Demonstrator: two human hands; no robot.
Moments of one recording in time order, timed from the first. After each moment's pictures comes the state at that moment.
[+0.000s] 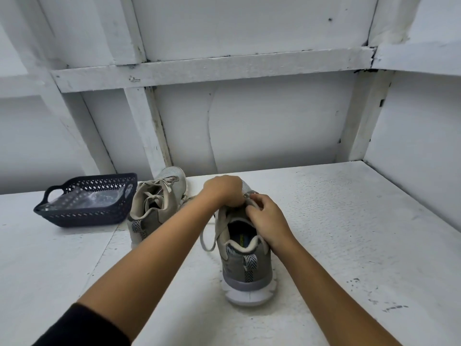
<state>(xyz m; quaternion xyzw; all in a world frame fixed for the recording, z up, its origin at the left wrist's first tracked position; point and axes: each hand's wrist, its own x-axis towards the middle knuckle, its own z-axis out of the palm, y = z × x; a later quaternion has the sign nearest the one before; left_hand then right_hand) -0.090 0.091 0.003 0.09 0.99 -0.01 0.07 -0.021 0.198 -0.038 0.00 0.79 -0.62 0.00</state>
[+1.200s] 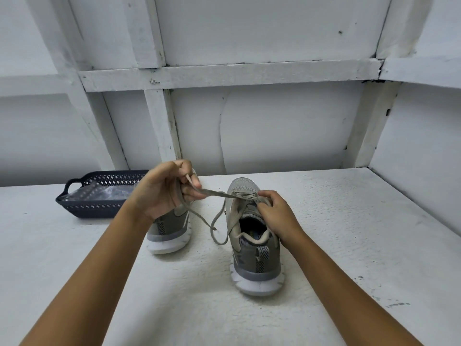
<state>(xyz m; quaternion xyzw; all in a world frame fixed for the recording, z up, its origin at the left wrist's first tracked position) -0.014 -0.038 0.026 0.27 0.46 0.81 0.22 -0.027 0.200 -0.041 -0.02 0.81 -0.58 0.00</state>
